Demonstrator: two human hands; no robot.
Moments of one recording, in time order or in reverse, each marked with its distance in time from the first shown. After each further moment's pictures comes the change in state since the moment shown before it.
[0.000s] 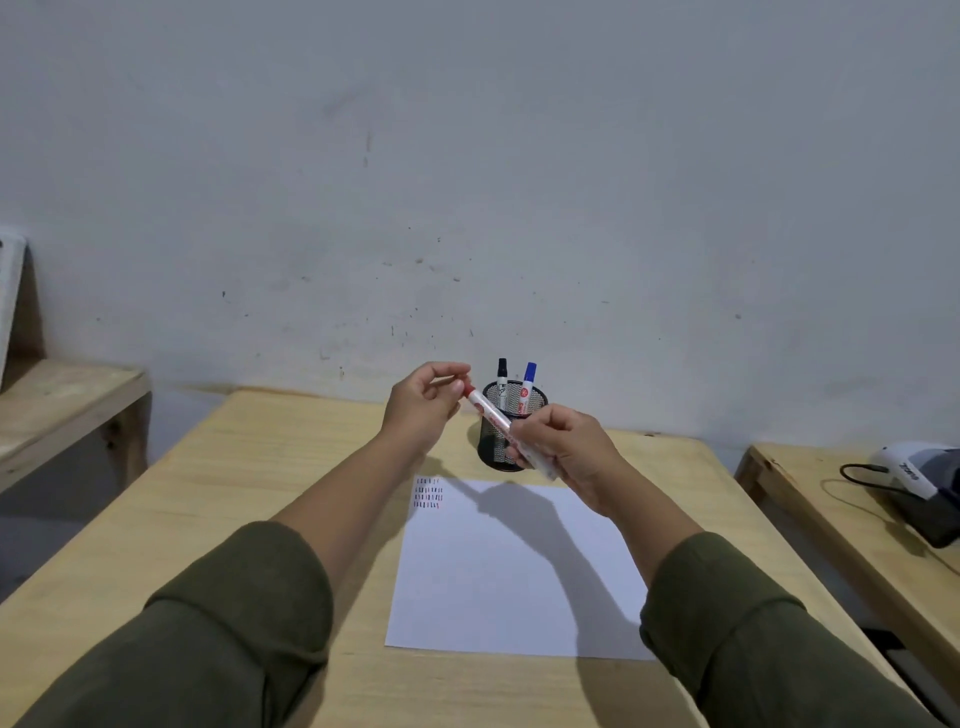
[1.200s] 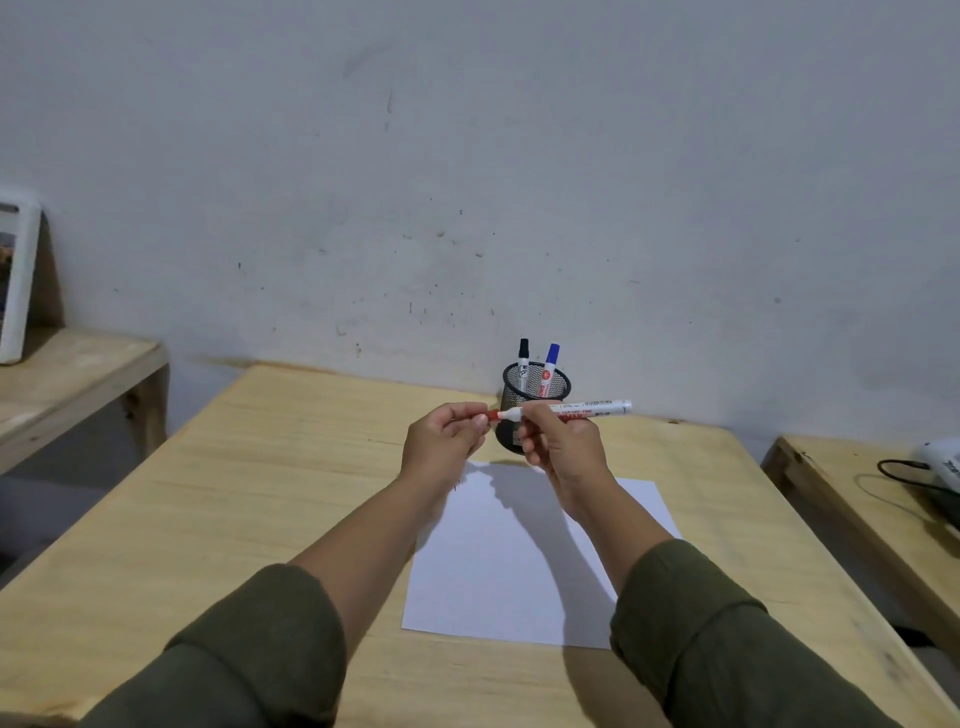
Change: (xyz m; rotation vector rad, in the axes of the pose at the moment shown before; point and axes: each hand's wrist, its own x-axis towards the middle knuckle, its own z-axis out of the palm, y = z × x) left_hand -0.020 -0.056 -0.006 -0.073 0.079 -0.144; right_hand 0.015 0.031 0.035 0.189 0.233 -0.007
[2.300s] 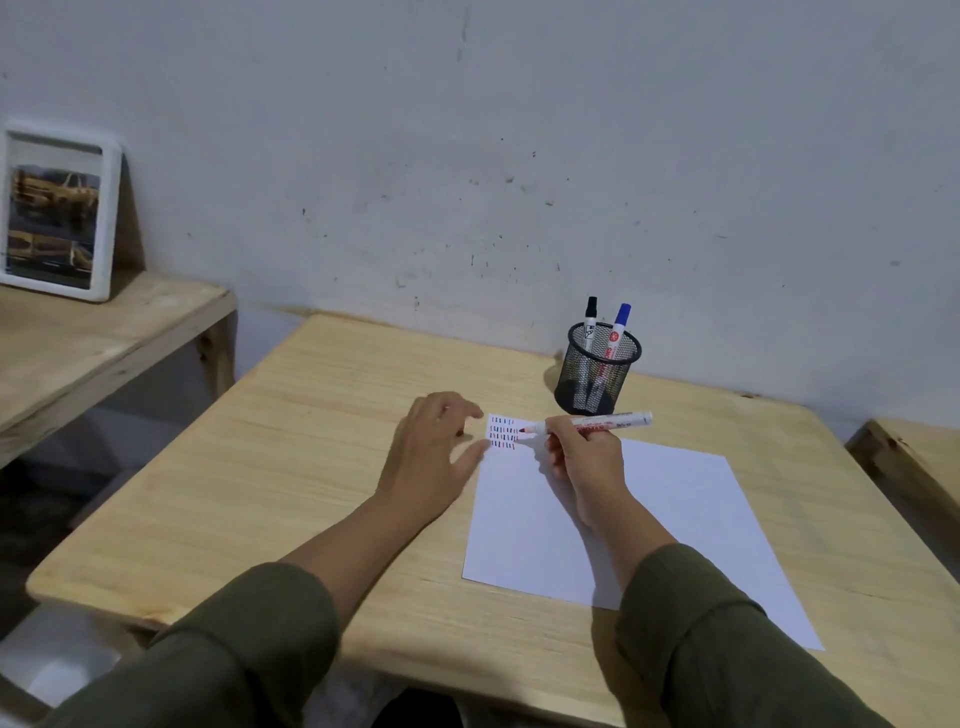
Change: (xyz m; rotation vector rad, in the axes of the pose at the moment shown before) left_hand -0.025 -0.035 -0.090 1.129 0.055 0.590; right_hand 0.001 0.073 0.014 -0.171 0.136 0.123
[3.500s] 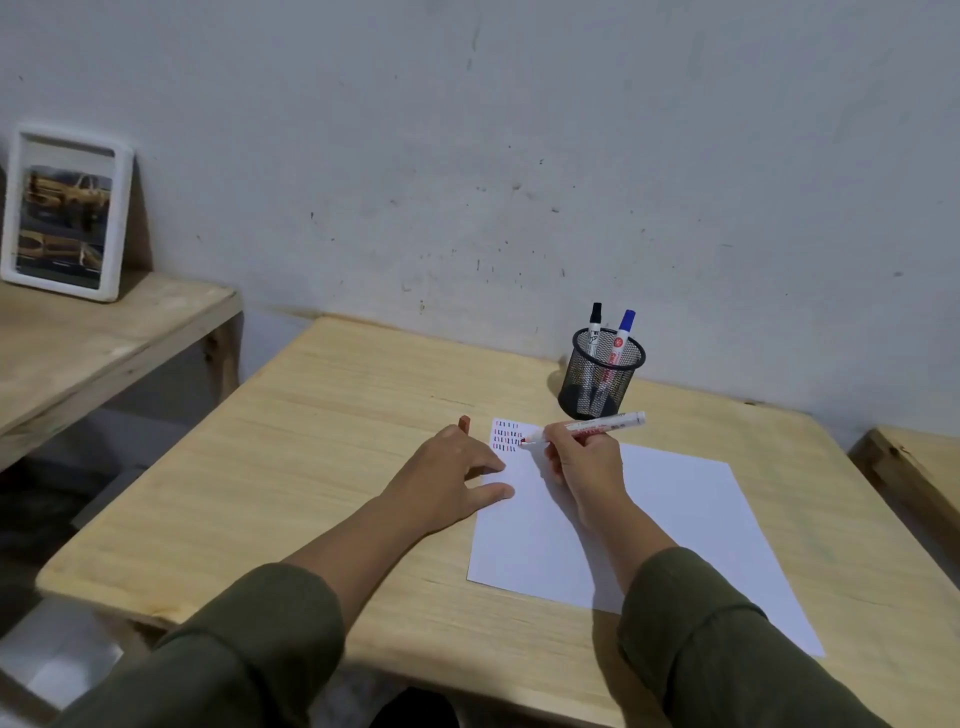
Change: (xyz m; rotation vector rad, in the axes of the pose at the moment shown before) left_hand -0.003 0.007 -0.007 -0.068 -0.321 0.023; right_hand 0.006 0.007 0.004 -0.171 0.015 -0.046
